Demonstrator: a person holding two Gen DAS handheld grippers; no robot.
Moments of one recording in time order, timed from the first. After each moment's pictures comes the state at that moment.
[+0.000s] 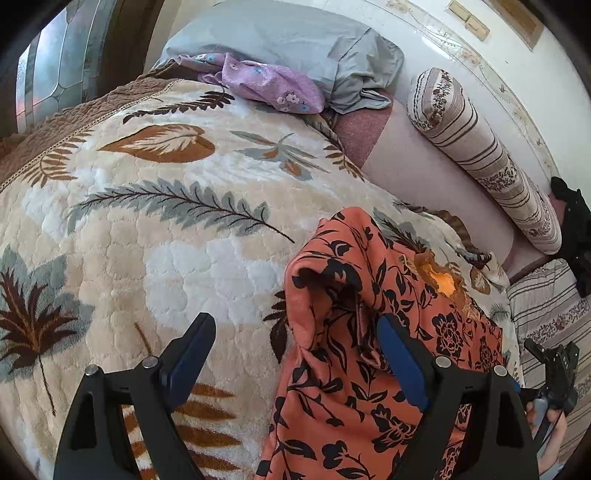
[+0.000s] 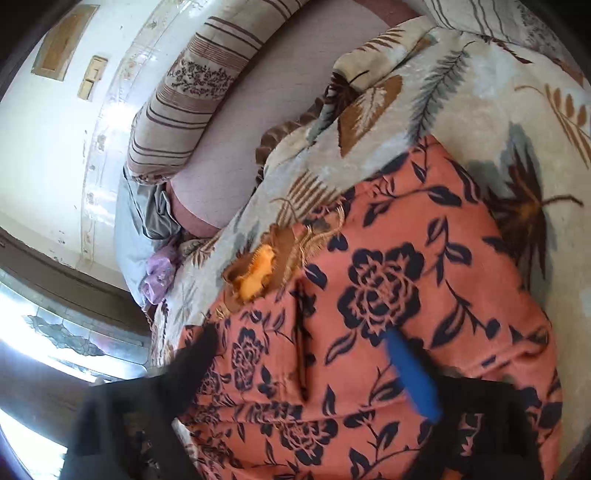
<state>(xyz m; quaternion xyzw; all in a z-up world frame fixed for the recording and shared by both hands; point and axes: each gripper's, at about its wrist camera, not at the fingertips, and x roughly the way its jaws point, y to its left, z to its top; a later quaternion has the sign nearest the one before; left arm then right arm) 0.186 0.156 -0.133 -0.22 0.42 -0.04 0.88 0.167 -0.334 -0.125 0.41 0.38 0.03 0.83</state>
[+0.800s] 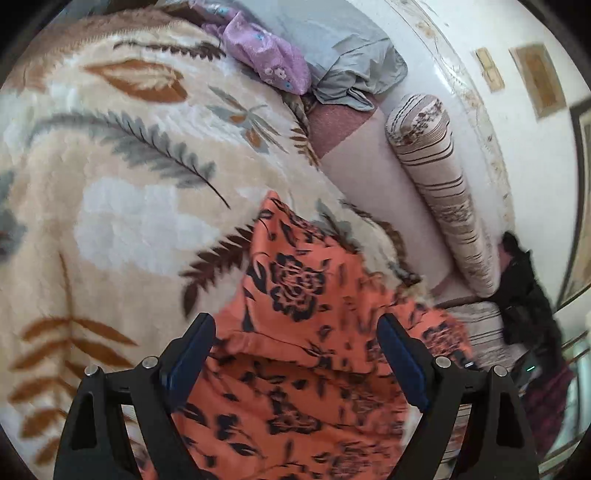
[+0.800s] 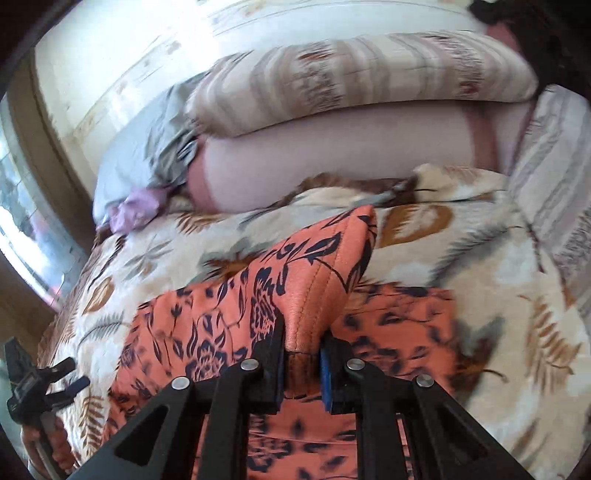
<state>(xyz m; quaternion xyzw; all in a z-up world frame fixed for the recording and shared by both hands) 0.184 0.145 -0.134 -0.42 0.42 -0.13 0.79 0.185 -0.292 -0.026 0.12 0.39 0.00 0.91</state>
